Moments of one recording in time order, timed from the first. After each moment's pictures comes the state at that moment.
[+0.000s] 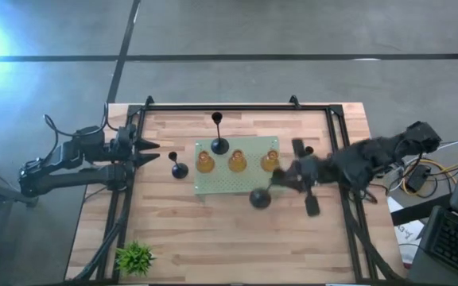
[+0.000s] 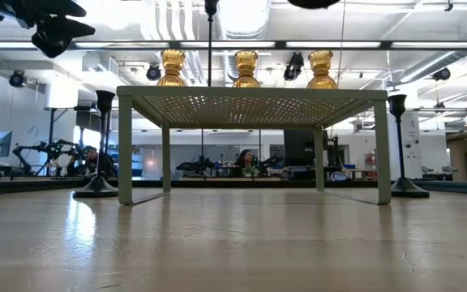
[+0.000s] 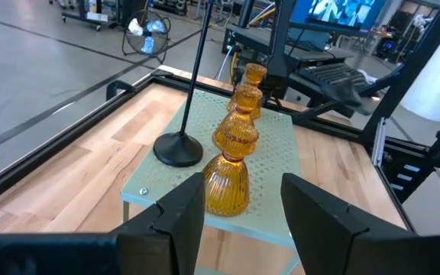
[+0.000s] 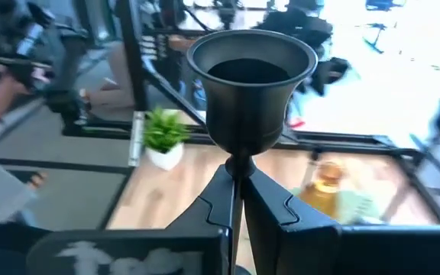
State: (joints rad) left arm 0.23 0.33 0.63 -0.58 0.08 -0.21; right arm 0.41 1.19 1.39 -0.48 0.28 0.12
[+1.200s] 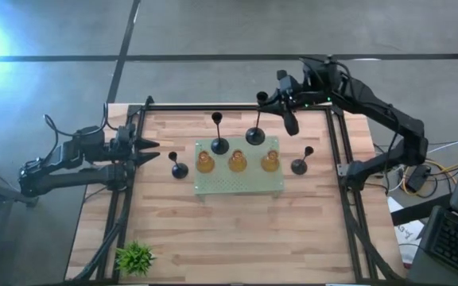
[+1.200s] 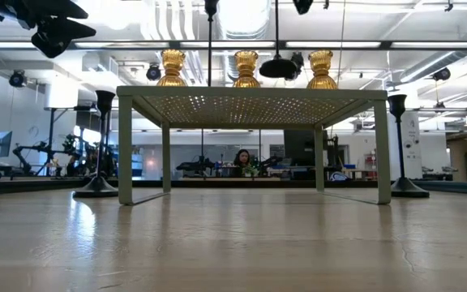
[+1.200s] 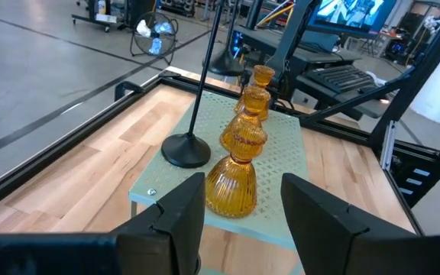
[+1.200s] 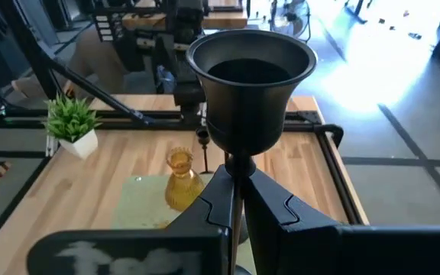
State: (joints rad) left arm 0.23 0.33 0.63 -0.58 0.05 -0.21; right arm -0.46 1.37 1.60 -0.62 -0.50 -0.16
